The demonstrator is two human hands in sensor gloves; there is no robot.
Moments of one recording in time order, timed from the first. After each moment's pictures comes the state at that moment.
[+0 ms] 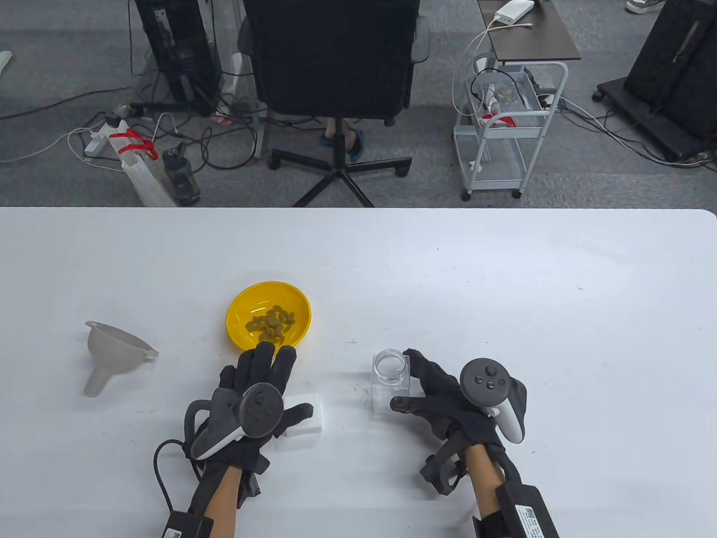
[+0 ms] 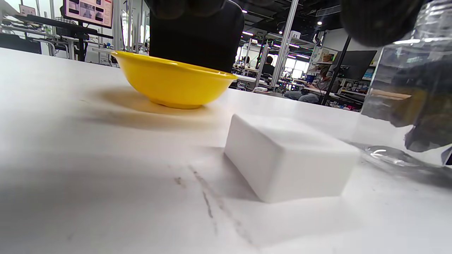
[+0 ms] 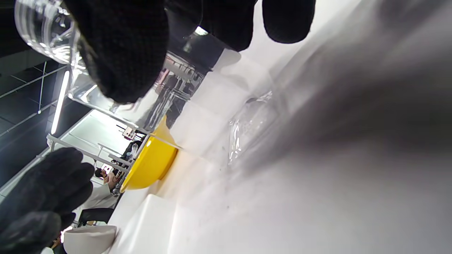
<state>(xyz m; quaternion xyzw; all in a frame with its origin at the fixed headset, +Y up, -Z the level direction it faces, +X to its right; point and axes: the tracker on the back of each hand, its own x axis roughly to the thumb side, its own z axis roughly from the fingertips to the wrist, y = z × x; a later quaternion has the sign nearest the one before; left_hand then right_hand) -0.189 -0.713 -0.262 -0.06 -0.10 0.08 0.99 0.149 -0.750 -0.301 0.07 0.13 0.88 0.45</state>
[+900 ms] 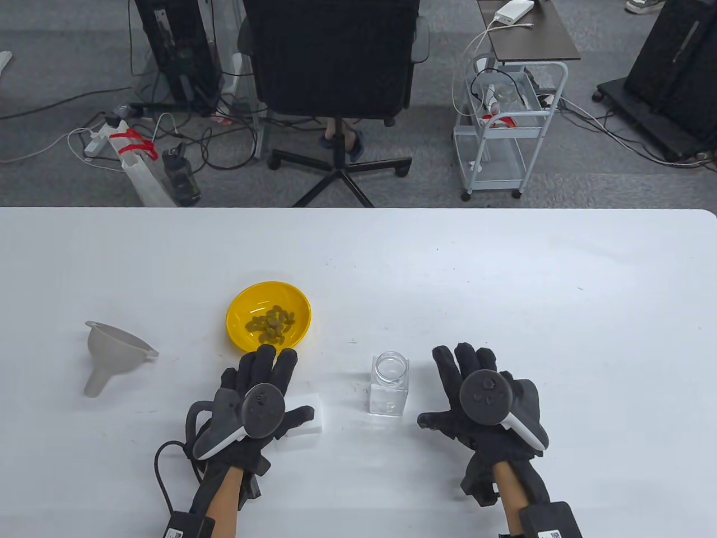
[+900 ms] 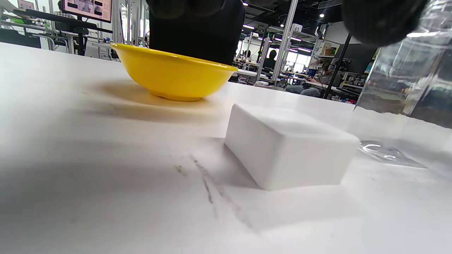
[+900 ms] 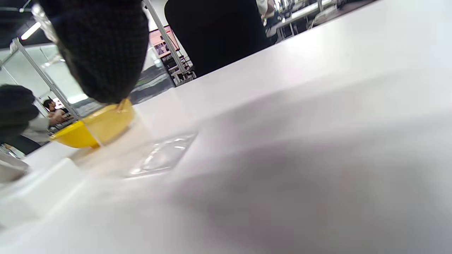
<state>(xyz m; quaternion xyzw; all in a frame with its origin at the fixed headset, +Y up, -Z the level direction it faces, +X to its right) -0.187 -0.716 -0.262 -0.07 -0.10 0.07 0.99 0.172 -0.708 -0.272 0.10 0.06 0.98 0.18</state>
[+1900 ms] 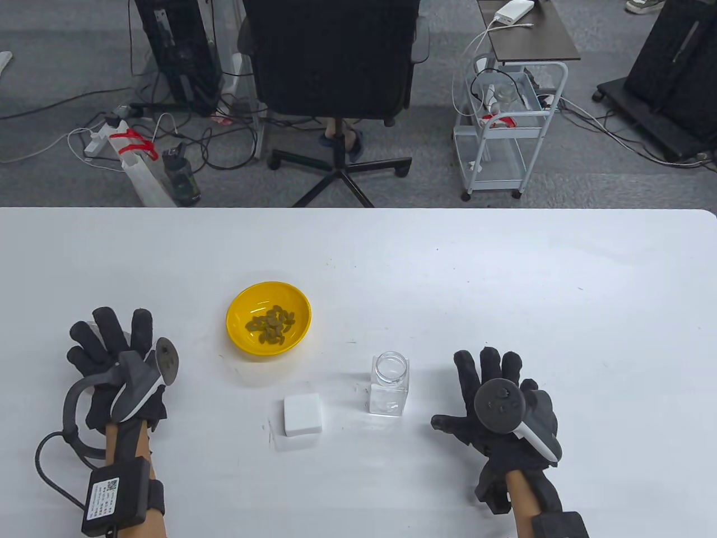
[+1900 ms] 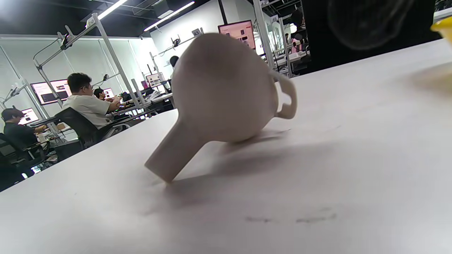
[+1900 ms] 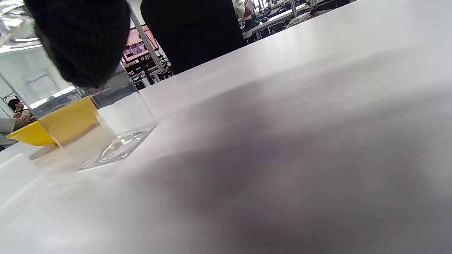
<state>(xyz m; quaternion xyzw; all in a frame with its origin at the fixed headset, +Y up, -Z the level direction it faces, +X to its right) -0.346 -0.709 -0.306 -0.08 0.21 -0.15 0.96 0.191 -0.722 -0.269 0.06 0.08 0.97 0.20</state>
